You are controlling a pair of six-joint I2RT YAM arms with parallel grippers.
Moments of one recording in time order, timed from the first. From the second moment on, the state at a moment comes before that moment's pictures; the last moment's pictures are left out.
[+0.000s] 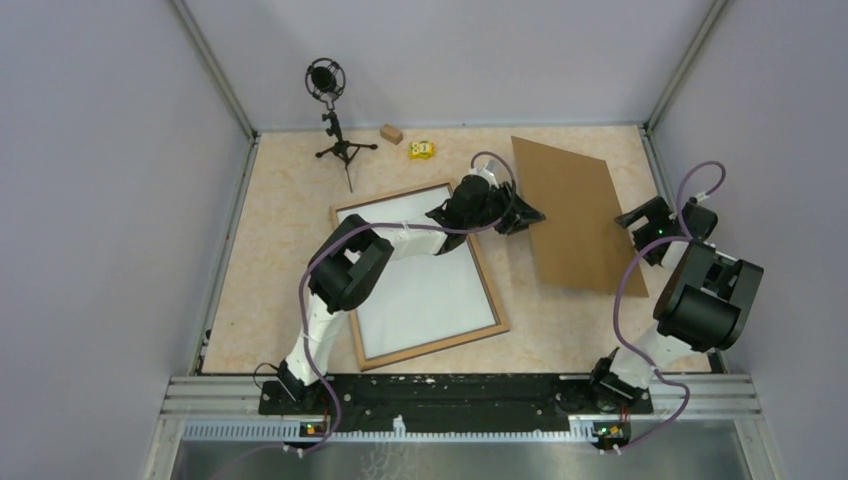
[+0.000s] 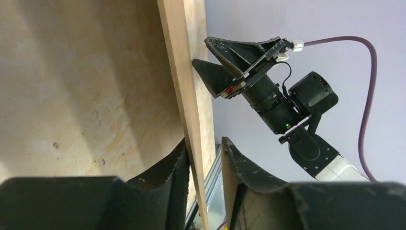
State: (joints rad) left arm -0.80 2.17 1.47 0.46 0.35 -1.27; right arm -0.52 1.65 0.75 0.17 -0.36 0.55
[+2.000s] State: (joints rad) left arm -0.85 1.86 1.98 -0.49 0.04 -0.35; right arm 0.03 1.18 1.38 -0.66 -0.06 0.57
